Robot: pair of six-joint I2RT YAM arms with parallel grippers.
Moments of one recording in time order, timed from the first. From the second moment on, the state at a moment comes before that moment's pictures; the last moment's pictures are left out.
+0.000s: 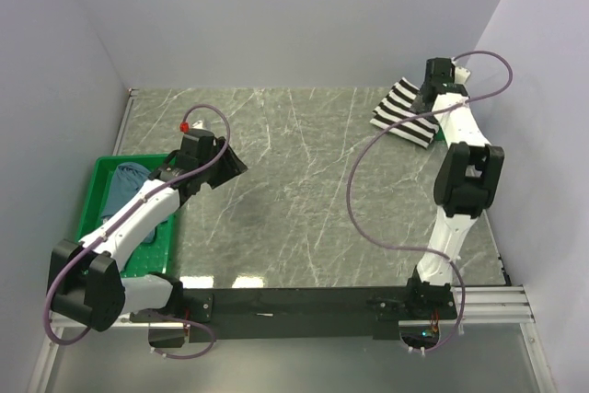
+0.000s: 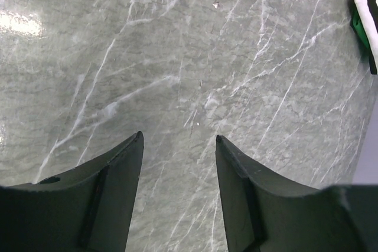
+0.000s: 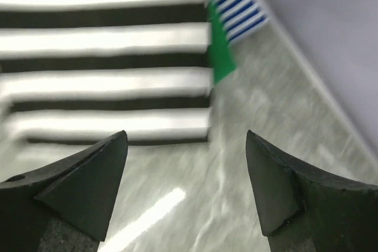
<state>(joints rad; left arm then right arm) -0.36 1.24 0.89 -0.36 0.01 -0.81 -0.11 2.06 1.83 -0.66 0.45 0.39</state>
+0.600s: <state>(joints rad) -0.42 1.11 0.83 -0.31 -0.03 -0.79 0.46 1.12 0.82 -0.29 0.21 0.56</state>
